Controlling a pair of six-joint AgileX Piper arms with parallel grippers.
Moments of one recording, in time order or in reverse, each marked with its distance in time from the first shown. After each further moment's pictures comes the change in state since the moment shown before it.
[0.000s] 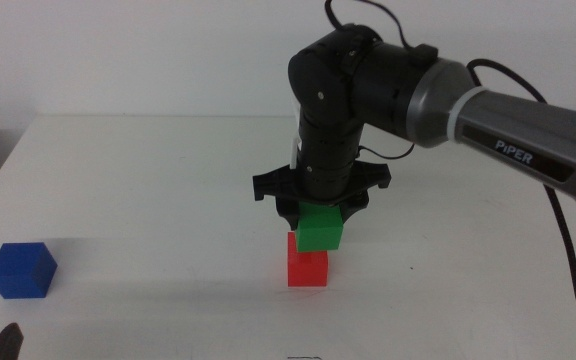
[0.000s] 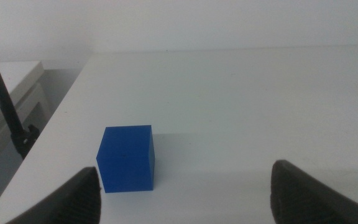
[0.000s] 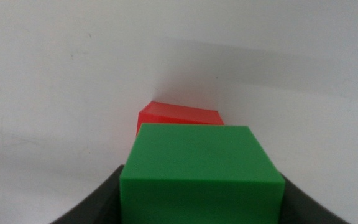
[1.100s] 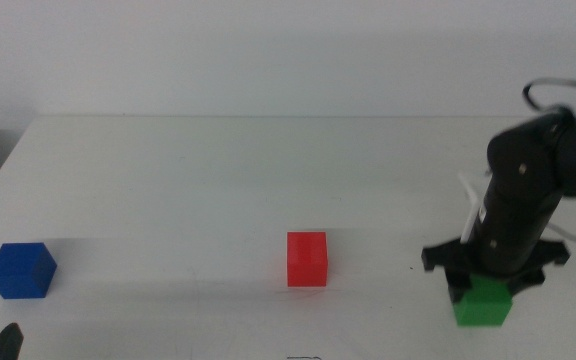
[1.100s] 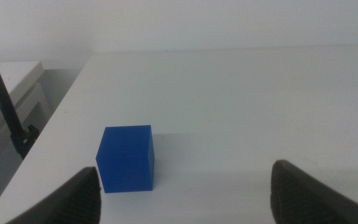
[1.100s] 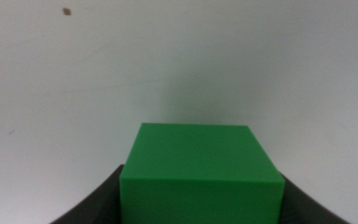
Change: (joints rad) left arm 0.000 0.000 0.000 0.000 0.000 0.000; right arm -0.313 -0.354 0.791 0.015 -0.274 -0.170
